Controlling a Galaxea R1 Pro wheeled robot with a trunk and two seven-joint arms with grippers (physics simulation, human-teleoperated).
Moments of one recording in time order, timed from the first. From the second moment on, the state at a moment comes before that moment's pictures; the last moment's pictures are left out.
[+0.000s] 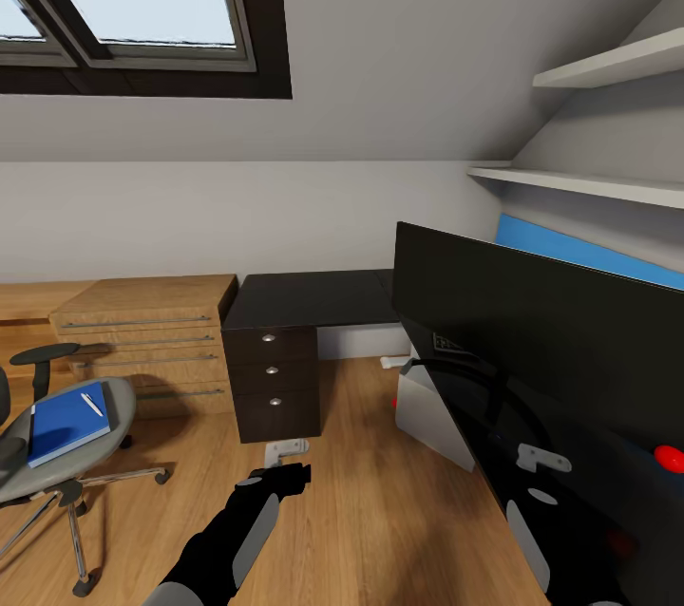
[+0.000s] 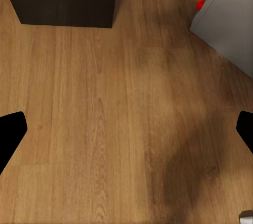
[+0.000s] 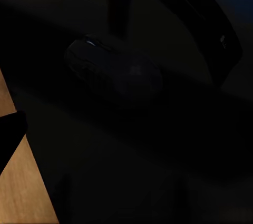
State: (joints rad) left arm -0.47 -0.14 -0.20 -0.75 0.29 0.36 0.23; right arm -0.42 -0.08 -0.10 -0.79 -0.17 0.16 -0.30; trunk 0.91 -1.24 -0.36
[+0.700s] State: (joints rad) left arm -0.47 -0.14 -0.20 -0.75 0.29 0.36 0.23; right arm -0.47 -0.09 -0.10 -0.68 -0.18 0.13 -0.30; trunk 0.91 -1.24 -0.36
